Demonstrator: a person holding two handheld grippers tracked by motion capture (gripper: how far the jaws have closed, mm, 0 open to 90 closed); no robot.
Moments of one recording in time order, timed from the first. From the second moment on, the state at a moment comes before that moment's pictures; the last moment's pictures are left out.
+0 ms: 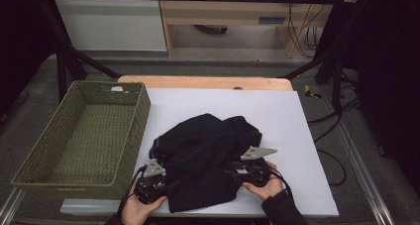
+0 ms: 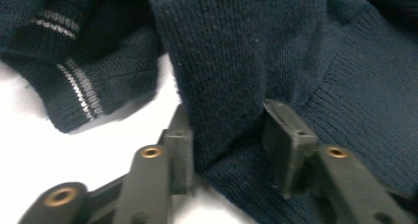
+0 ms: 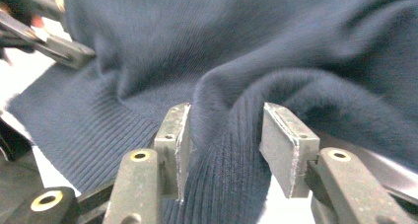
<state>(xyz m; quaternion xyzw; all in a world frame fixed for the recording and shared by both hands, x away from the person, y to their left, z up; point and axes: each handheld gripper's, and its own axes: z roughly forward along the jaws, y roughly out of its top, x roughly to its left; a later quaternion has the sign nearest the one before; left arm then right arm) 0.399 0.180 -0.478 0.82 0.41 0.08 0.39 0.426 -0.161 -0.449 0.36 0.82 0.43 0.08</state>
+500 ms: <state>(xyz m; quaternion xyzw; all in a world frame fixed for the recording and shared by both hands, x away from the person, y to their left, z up) 0.399 0.179 -0.479 0.83 0.40 0.07 0.39 0.425 -0.179 -0.475 0.40 0.80 0.44 0.06</state>
